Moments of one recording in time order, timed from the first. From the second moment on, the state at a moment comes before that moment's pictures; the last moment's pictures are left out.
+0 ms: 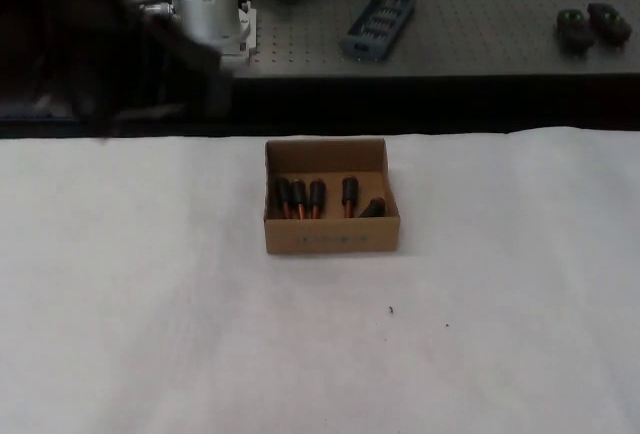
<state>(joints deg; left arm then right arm) -23.0 64.9 -58.6 16.0 14.1 1.1 47.7 13.9 -44.6 44.3 21.0 -7.8</state>
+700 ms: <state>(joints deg) -23.0 18.2 -16.8 13.5 3.5 -1.1 47.7 14.2 -22.8 45.6 2.0 -9.9</state>
